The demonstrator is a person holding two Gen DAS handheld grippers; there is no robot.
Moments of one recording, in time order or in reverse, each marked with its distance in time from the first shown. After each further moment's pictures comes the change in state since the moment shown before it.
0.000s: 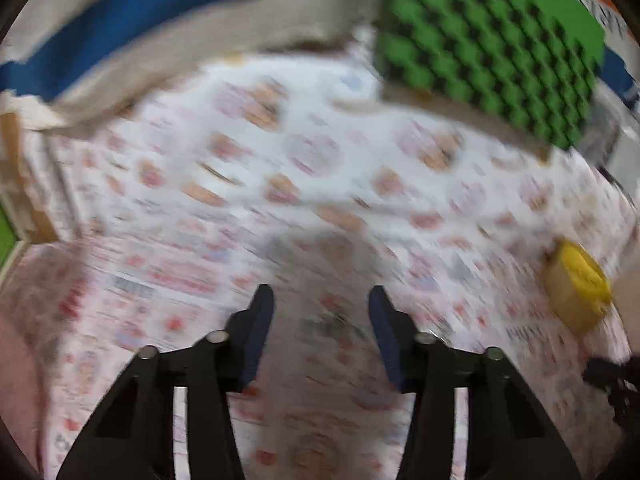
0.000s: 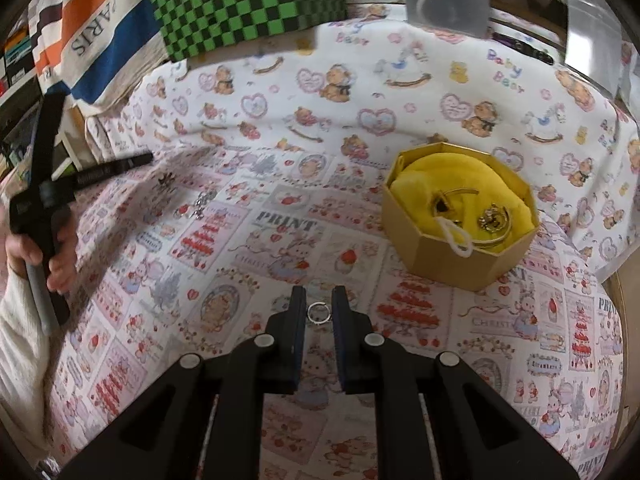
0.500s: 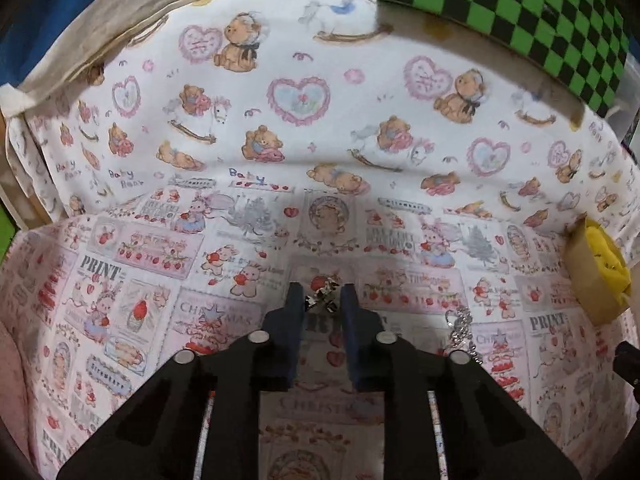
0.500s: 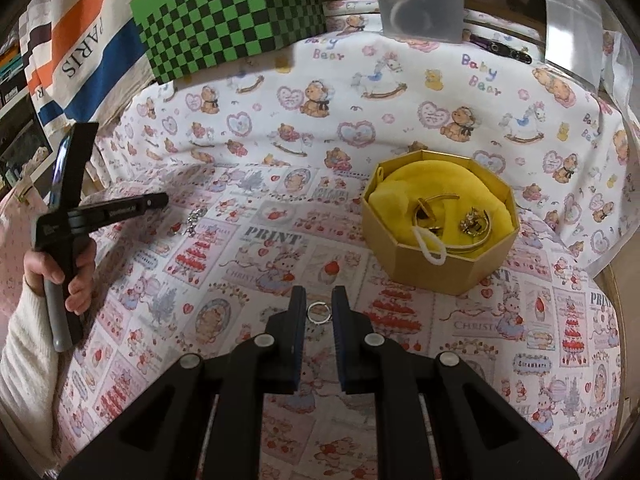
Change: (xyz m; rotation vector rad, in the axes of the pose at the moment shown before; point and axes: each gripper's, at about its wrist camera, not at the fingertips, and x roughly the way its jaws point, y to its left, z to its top) left arm 0.040 -0.006 0.001 -0.010 0.094 0.043; right arm -0.010 -0.010 0.003 0.048 -0.031 -0.014
